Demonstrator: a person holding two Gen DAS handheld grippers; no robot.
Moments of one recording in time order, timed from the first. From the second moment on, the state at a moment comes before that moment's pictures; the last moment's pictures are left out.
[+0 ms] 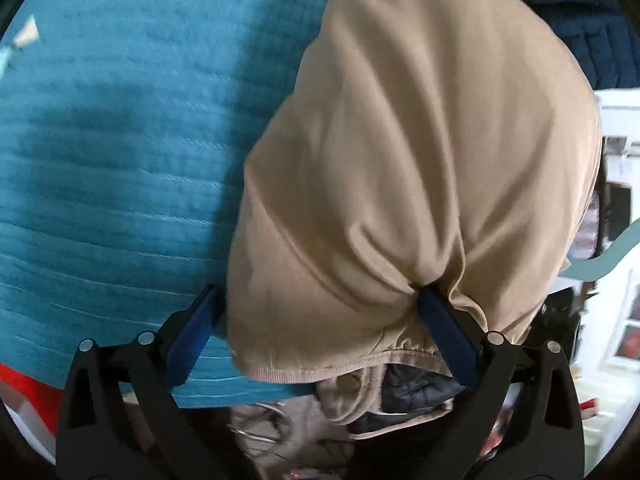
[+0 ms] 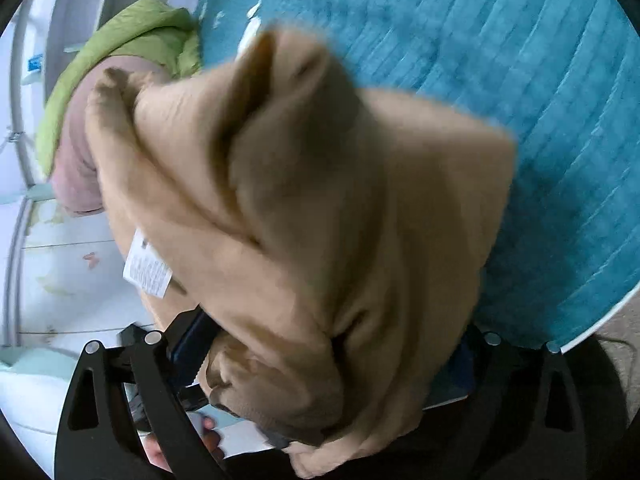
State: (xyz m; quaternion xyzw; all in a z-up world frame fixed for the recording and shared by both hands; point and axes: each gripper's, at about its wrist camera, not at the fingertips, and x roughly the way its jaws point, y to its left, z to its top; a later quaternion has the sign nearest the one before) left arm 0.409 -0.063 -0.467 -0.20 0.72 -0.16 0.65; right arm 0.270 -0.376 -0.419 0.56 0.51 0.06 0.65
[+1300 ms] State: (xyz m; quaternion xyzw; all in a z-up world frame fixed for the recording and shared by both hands) left arm 0.407 0.220 -0.315 -0.18 0.51 0.03 0.84; right arm 0.380 0.020 -0.379 0.52 0.49 0.38 0.60
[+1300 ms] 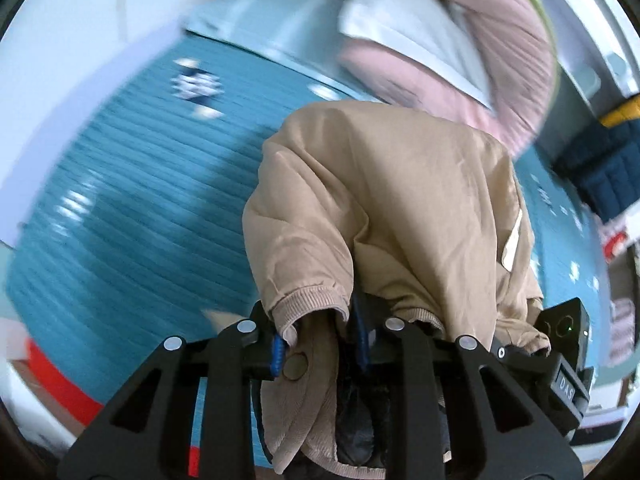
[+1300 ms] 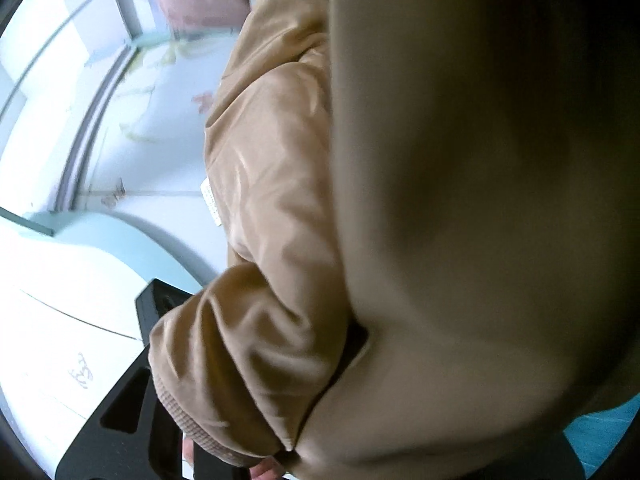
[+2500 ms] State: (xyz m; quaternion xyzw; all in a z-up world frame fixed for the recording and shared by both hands) left arm 0.318 0.224 -0.402 -0.26 0.52 0.04 0.81; right arm 0.305 -0.082 -0.401 0.39 0.58 0.14 0.69
